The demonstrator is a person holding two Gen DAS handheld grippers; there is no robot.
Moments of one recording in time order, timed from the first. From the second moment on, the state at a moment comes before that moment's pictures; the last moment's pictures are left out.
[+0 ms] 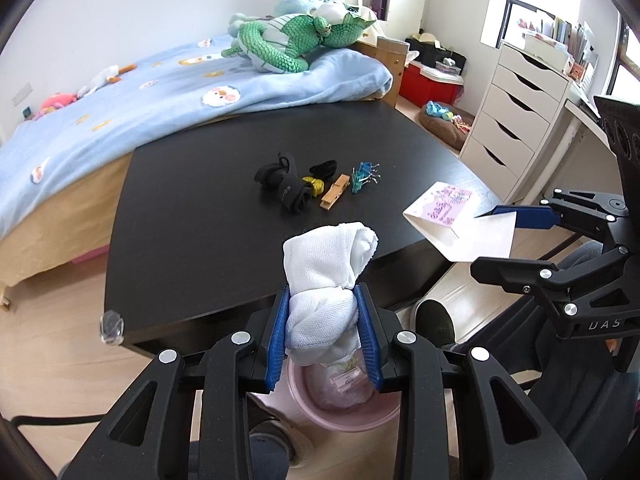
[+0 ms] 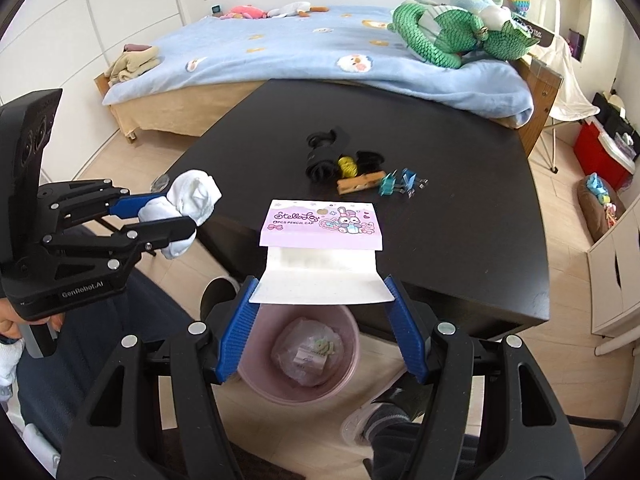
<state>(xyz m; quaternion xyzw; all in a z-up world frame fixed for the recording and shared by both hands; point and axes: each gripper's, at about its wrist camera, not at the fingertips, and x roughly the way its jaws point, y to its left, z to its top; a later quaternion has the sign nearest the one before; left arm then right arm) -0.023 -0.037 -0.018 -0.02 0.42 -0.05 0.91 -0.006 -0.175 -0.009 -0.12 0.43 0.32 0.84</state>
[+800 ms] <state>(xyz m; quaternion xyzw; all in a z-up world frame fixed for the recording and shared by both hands) -0.038 -0.033 -0.022 -0.04 0.42 -0.05 0.91 -0.013 -0.170 -0.023 -0.10 0.44 0.34 0.82</state>
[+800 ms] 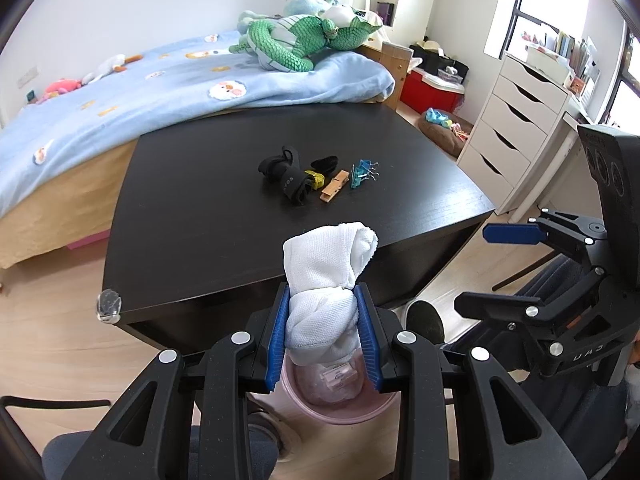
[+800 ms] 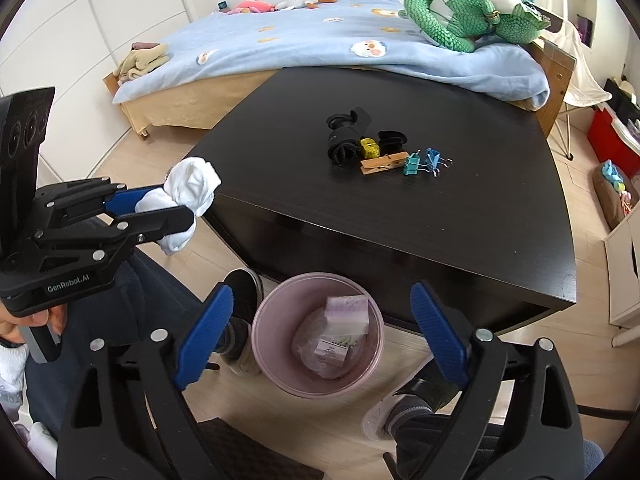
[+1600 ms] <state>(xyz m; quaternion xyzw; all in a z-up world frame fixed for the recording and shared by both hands) -0.035 -0.061 -0.022 -0.02 0.43 -0.09 0.90 -0.007 -0.213 -0.007 -0.08 0.43 0.28 0.86</state>
